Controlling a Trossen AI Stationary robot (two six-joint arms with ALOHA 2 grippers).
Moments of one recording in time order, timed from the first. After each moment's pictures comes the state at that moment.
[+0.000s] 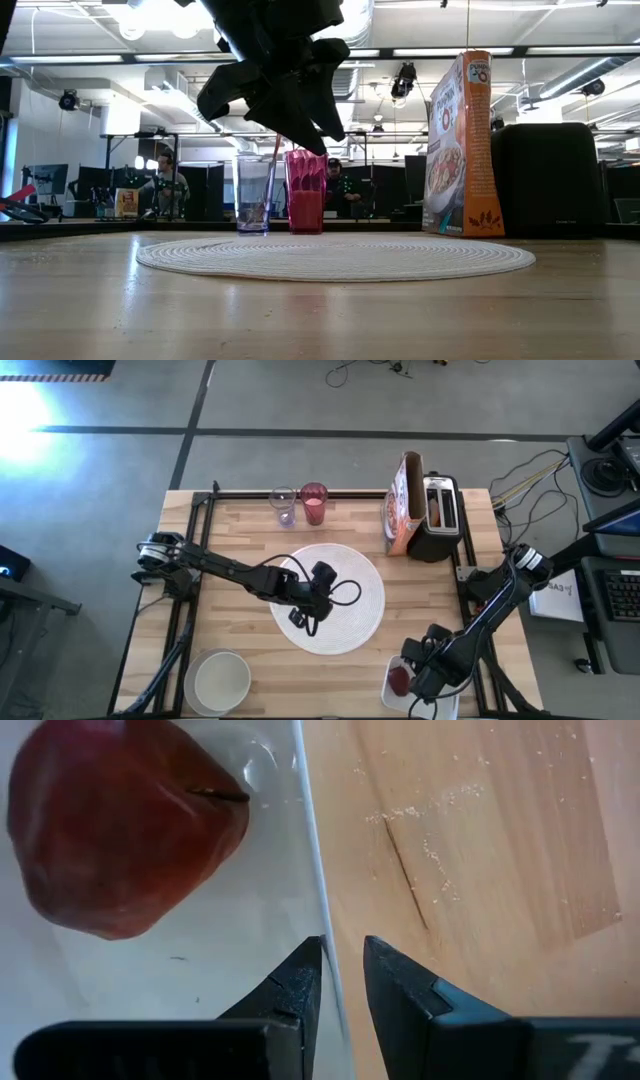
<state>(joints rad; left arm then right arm) -0.20 1.79 1.28 -0.43 -0.28 0.61 0.85 1.69 1.16 -1.00 0.00 1.30</state>
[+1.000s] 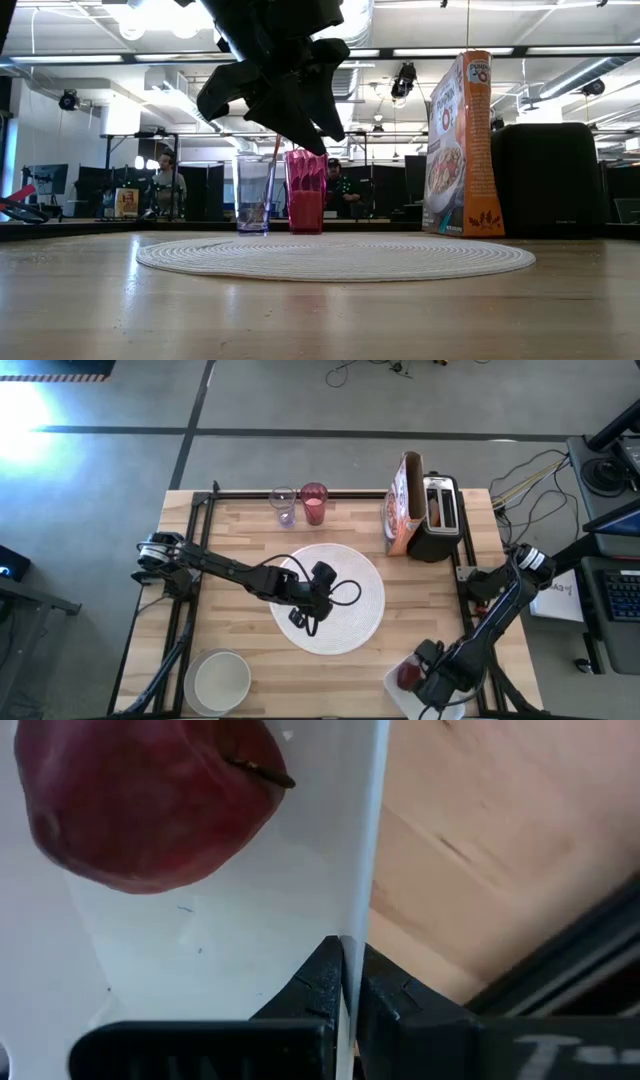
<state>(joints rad) -0.20 1.79 1.28 -0.43 -0.28 0.61 0.92 1.67 1.16 -0.96 -0.21 1.88</state>
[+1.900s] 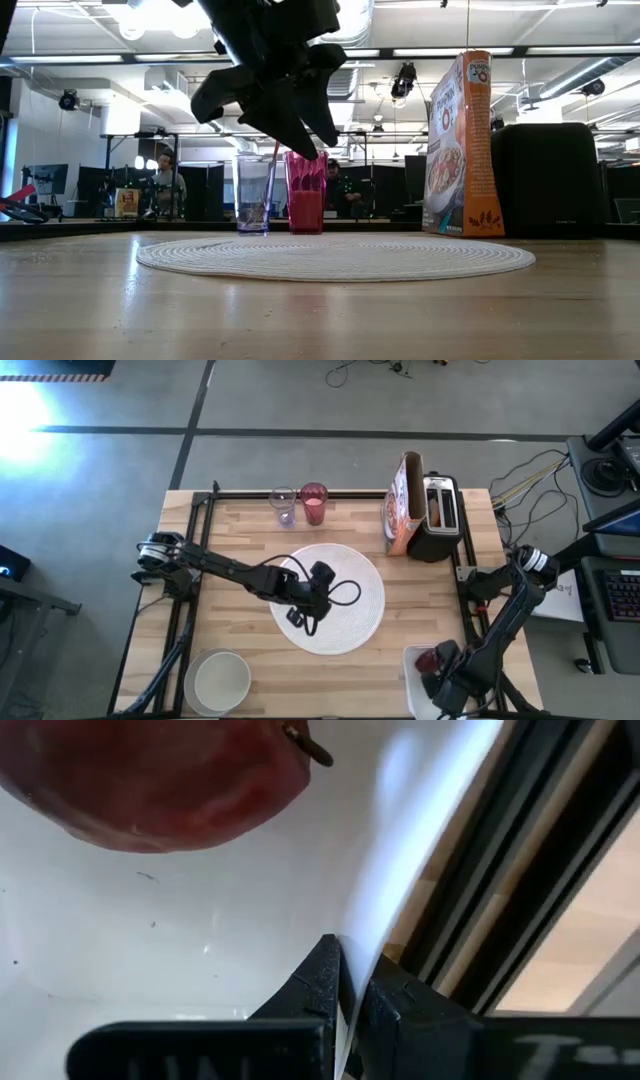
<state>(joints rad) -0.19 1.79 1.28 -0.46 -0.28 0.61 1.03 1.67 1.16 -1.03 -0.35 2.32</state>
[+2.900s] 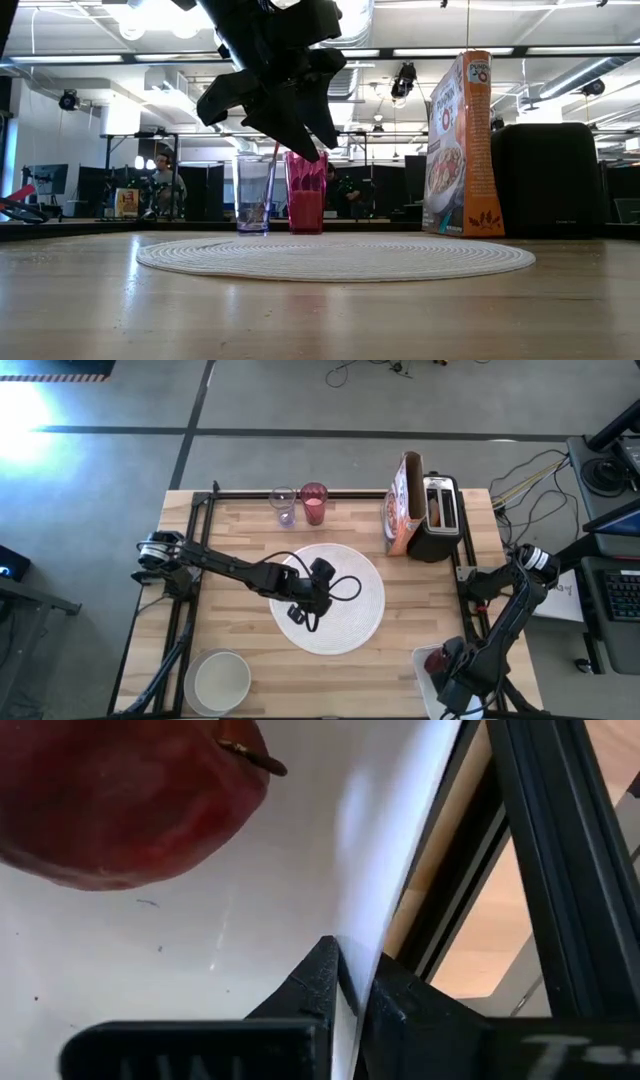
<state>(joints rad) -0.17 1.79 1.28 -0.47 -0.28 0.61 1.03 1.66 1.16 -1.15 -0.41 2.29</state>
